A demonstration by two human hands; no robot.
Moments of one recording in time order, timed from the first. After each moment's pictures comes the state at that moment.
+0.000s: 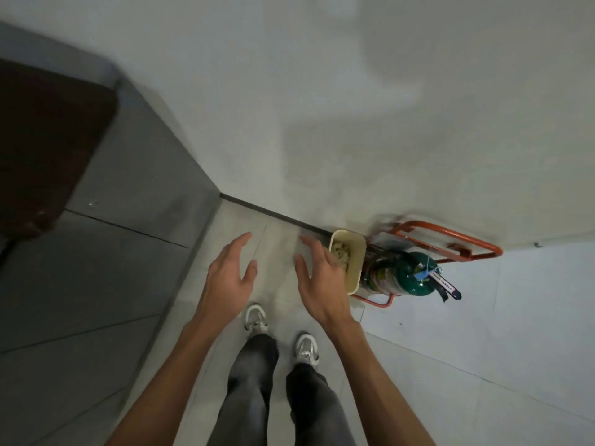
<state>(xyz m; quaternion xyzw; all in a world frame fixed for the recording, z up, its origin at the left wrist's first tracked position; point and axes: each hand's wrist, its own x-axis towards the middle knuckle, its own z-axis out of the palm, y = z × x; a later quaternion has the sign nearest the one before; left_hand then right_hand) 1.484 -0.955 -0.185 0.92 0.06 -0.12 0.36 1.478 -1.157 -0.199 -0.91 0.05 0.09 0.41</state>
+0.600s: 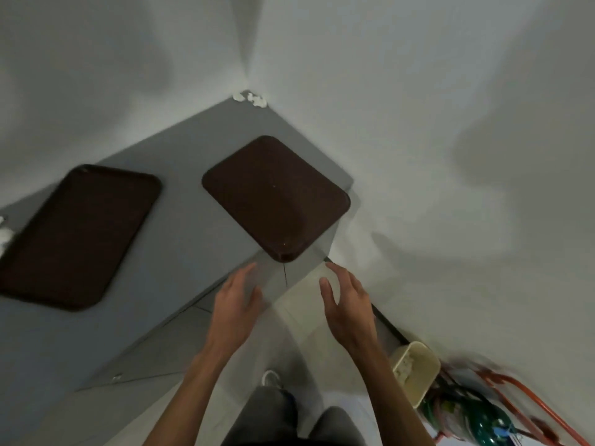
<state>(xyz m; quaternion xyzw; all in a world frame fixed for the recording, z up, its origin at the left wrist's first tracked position) 1.388 -0.694 0.026 0.88 0.29 0.05 0.37 1.503 -0.901 0.012 -0.91 -0.16 0.13 0.36</state>
